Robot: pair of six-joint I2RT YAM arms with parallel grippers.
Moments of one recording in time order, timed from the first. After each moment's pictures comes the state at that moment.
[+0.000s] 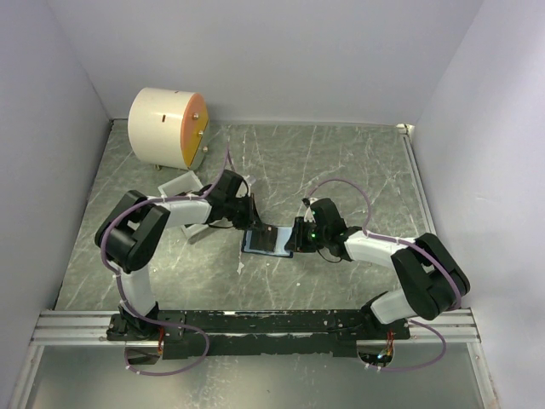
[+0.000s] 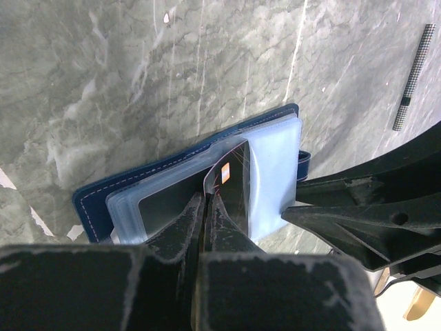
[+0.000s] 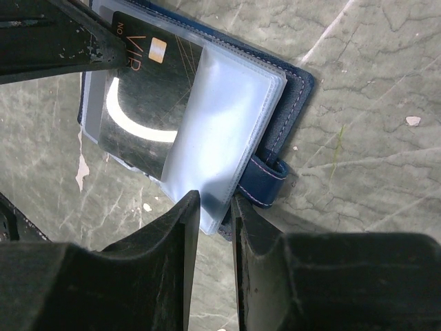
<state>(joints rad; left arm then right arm) -0.60 1.85 0.99 -0.01 0.42 -0.65 0.55 1.44 0.53 0.09 -0.29 0.53</state>
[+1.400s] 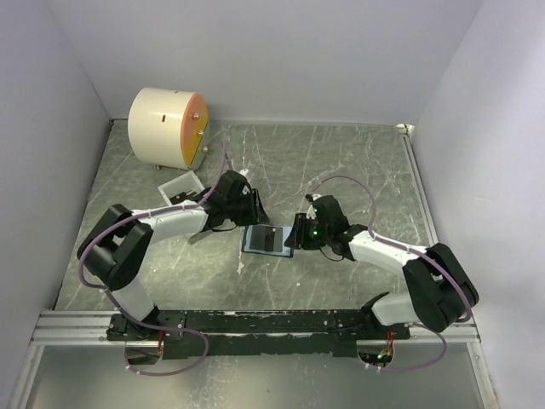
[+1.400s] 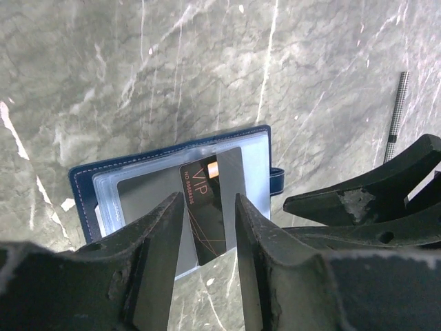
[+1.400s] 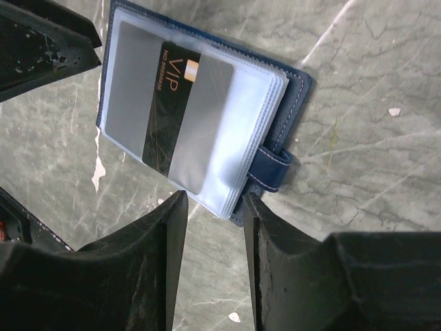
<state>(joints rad) -0.68 1.70 0.94 0.00 0.19 -0.71 0.55 1.35 0.55 -0.01 -0.26 0.55</state>
